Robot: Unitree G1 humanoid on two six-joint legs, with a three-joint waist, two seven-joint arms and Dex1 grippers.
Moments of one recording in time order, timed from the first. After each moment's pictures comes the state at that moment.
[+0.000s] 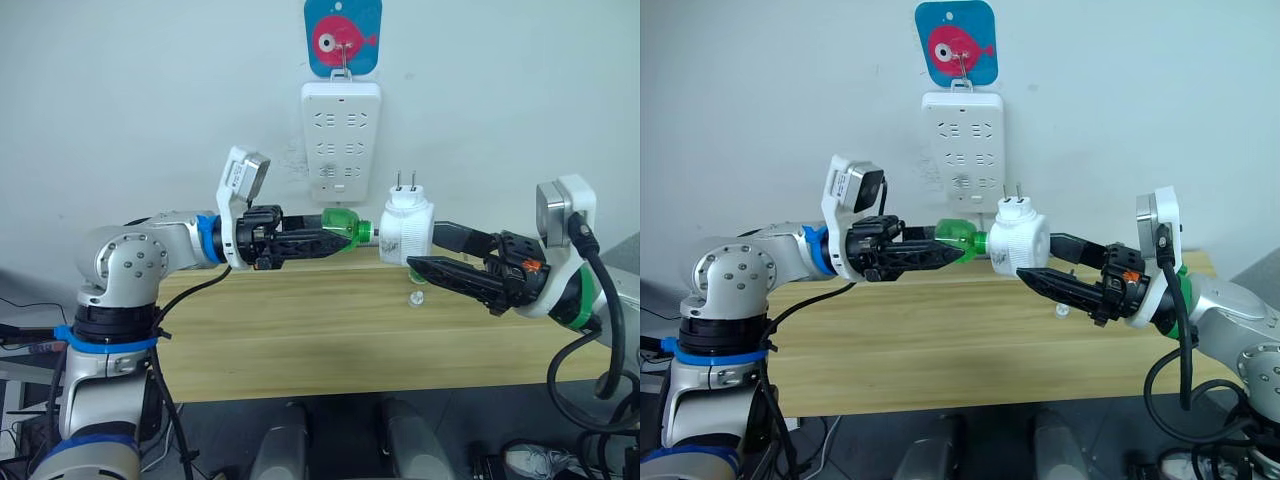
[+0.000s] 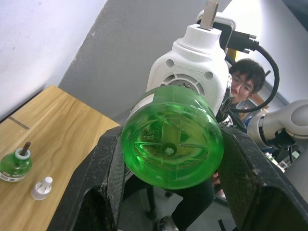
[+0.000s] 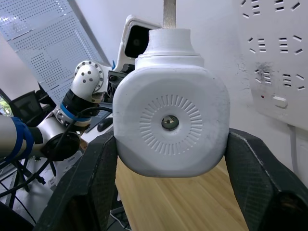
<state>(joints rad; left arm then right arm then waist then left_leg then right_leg) -0.72 0.60 0.10 -0.11 -1.06 1.16 -1.03 -0.30 -0.75 -0.30 -0.63 1.33 0.90 0.53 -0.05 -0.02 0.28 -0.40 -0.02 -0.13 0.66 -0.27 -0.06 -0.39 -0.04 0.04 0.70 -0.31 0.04</state>
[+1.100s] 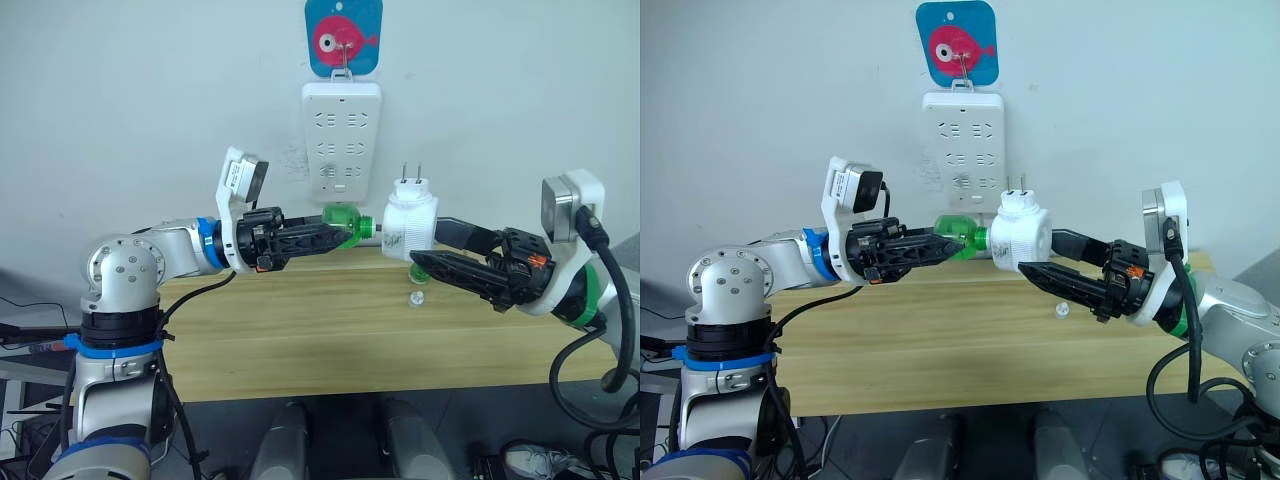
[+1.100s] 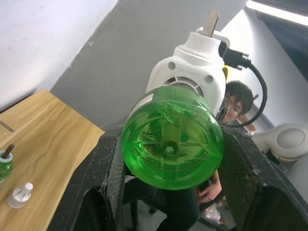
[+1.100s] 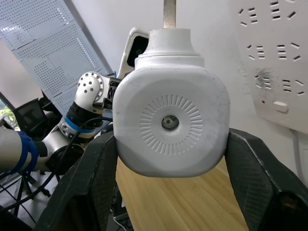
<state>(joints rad) -0.70 0.52 0.19 -0.09 -1.20 1.26 -0.86 -0.29 -0.78 -0.28 -0.62 1.41 0.86 0.48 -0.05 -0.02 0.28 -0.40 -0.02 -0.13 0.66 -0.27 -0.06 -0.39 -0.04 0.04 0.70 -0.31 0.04</state>
